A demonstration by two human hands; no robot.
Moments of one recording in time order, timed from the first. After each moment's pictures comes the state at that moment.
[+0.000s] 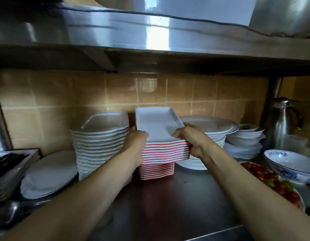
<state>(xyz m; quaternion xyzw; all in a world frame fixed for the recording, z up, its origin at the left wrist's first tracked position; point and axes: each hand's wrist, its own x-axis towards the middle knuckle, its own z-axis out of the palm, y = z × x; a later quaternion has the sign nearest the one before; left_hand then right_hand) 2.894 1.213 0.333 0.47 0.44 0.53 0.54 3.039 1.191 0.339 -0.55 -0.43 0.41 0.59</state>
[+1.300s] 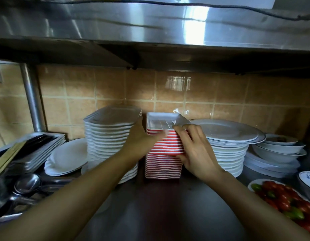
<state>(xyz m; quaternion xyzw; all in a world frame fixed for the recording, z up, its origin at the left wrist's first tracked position) 2.895 1.195 0.330 0.65 0.45 0.51 0.33 3.075 1.194 0.293 -0.45 -0.78 -0.27 0.34</state>
